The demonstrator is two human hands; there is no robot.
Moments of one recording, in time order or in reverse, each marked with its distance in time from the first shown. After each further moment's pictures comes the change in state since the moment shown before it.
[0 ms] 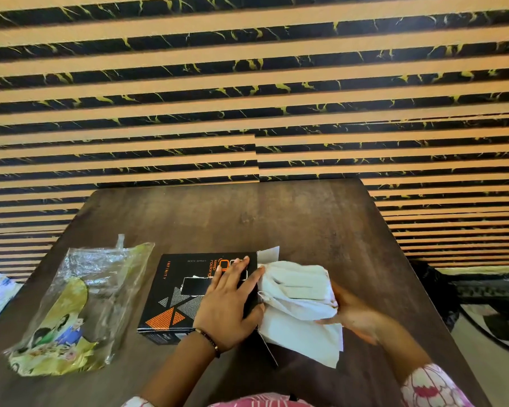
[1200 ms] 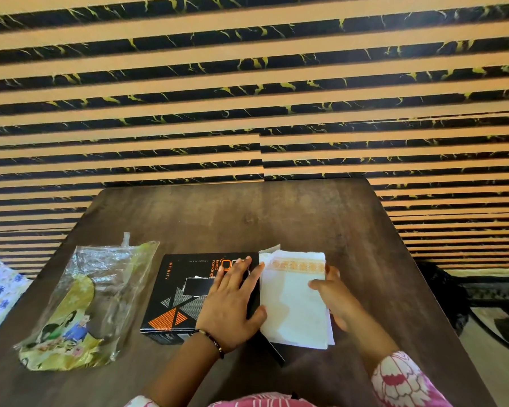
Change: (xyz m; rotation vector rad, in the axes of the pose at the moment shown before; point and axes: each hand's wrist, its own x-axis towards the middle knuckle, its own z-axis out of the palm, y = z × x) left_hand 0.000 0.004 -0.003 0.011 -0.036 -0.049; right_hand 0.039 -0.015 0.027 0.038 0.424 0.275
